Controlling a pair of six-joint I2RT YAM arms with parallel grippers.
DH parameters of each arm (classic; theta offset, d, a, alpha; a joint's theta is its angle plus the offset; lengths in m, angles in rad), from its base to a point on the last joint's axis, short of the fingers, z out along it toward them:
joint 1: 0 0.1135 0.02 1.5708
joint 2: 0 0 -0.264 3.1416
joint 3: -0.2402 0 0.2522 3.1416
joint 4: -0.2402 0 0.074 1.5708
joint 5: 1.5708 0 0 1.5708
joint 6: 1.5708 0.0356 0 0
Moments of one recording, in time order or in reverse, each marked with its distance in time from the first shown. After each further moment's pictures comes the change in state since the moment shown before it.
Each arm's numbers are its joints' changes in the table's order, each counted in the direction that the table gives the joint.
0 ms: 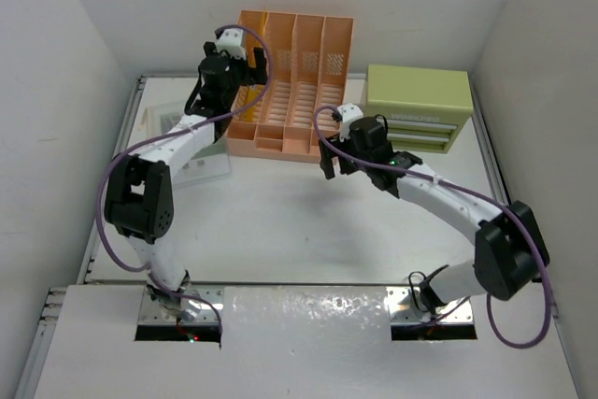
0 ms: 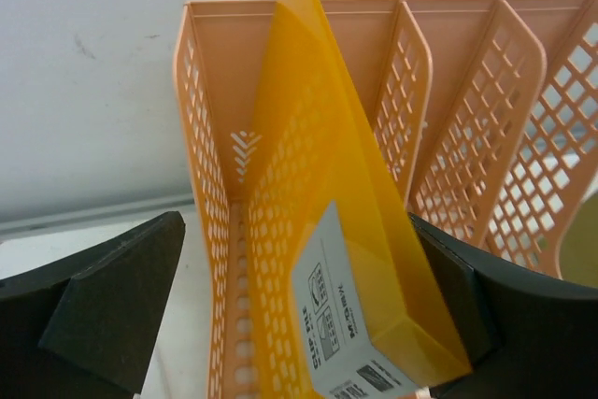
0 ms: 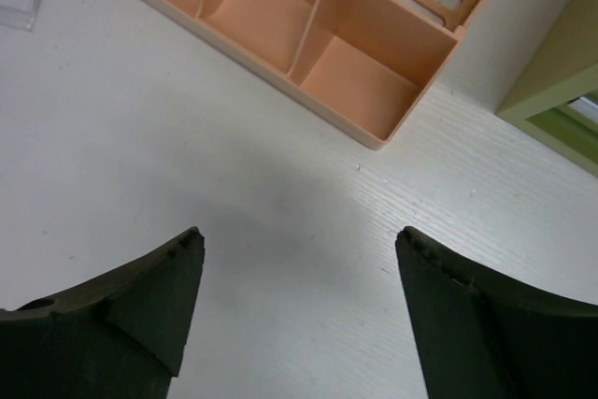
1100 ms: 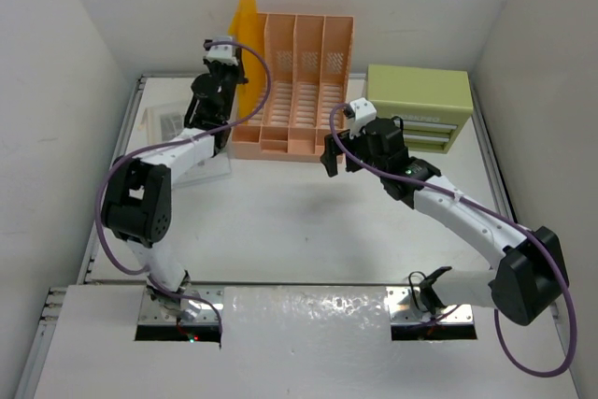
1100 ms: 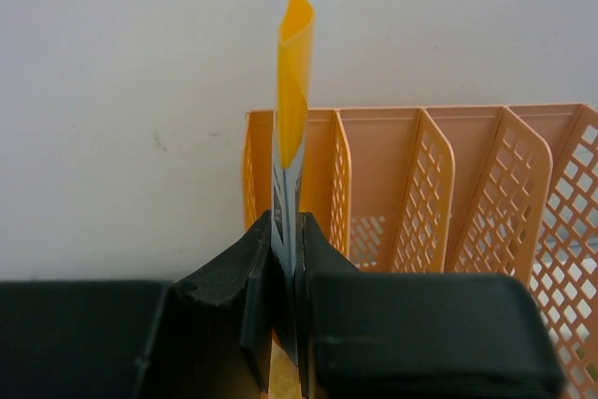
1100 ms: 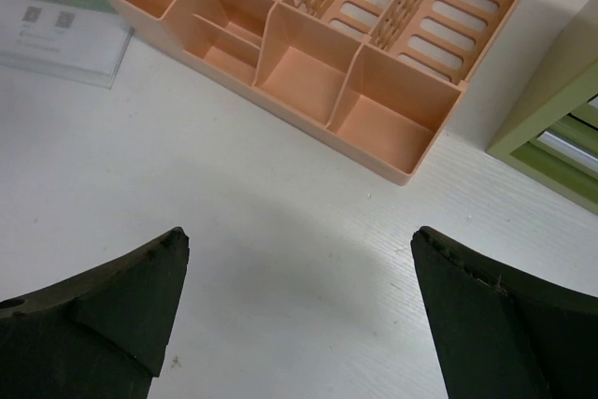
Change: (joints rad) left arm 0.000 0.040 0.154 0.376 -0.070 0.066; right arm -0.002 0.139 0.041 0.048 -0.024 0.023
